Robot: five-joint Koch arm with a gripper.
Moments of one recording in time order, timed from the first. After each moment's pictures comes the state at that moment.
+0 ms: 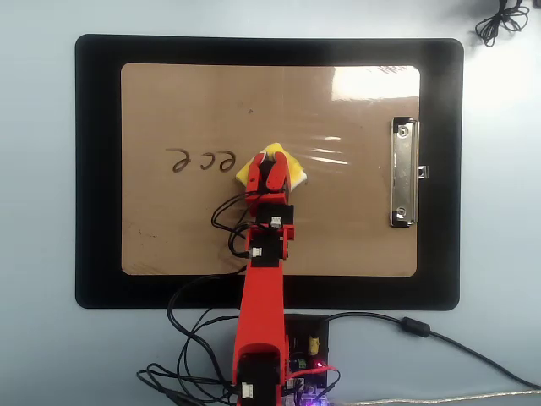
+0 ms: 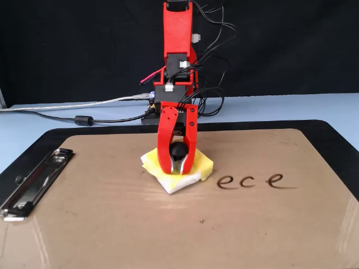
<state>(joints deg) -5.4 85.1 123.5 -0.2 -80.4</state>
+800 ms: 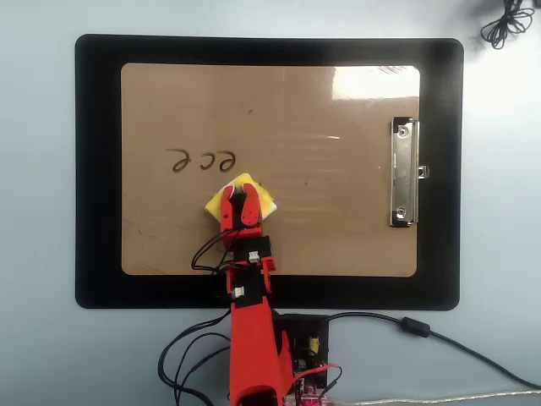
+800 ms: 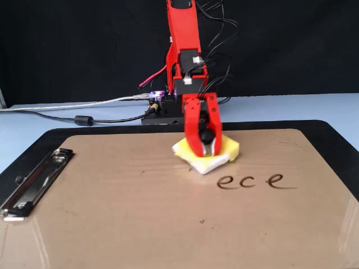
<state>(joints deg) -18.1 99.4 139.9 -1.3 -91.8</state>
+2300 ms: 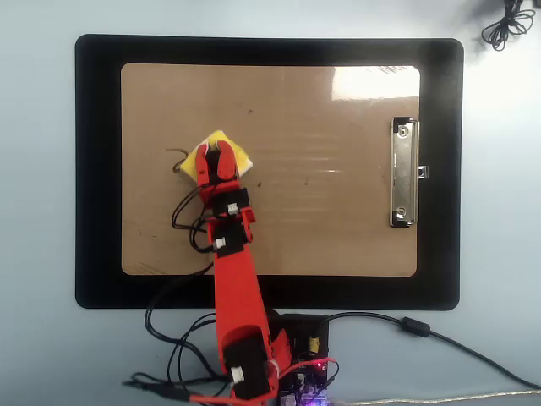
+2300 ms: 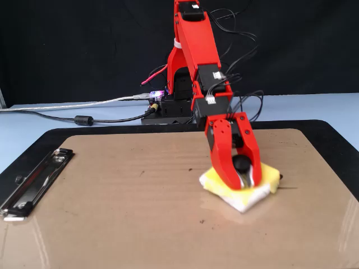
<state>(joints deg) -22.1 79.8 117.9 -0.5 -92.5</state>
